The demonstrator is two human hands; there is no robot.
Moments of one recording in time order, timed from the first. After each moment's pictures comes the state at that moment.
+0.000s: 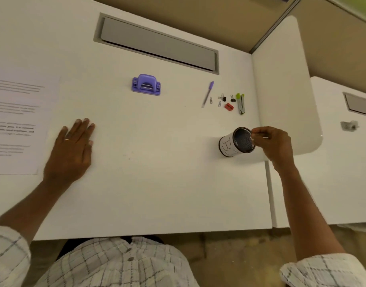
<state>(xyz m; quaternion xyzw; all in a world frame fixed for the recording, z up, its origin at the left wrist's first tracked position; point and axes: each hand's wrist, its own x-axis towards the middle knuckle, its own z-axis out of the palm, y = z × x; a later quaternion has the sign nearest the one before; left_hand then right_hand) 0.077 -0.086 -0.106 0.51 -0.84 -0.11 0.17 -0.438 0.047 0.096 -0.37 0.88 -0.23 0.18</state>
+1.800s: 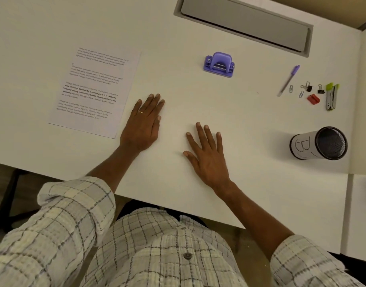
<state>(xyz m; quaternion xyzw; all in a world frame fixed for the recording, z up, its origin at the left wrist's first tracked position) 0.073 -0.083 -0.085 0.53 -0.83 -0.13 0.13 -0.165 0.031 -0.075 -0.77 0.62 -0.01 0.11</state>
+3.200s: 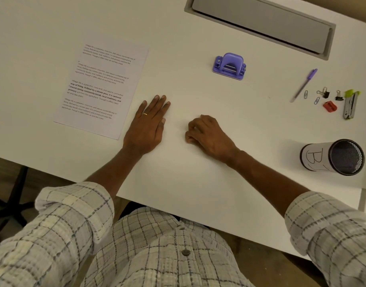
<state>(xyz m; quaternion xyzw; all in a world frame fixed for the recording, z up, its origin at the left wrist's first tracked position) 0.076 -0.085 -0.092 0.53 -0.83 -0.11 0.13 -0.185 -0.064 -0.073 -0.90 0.38 -0.16 0.12</state>
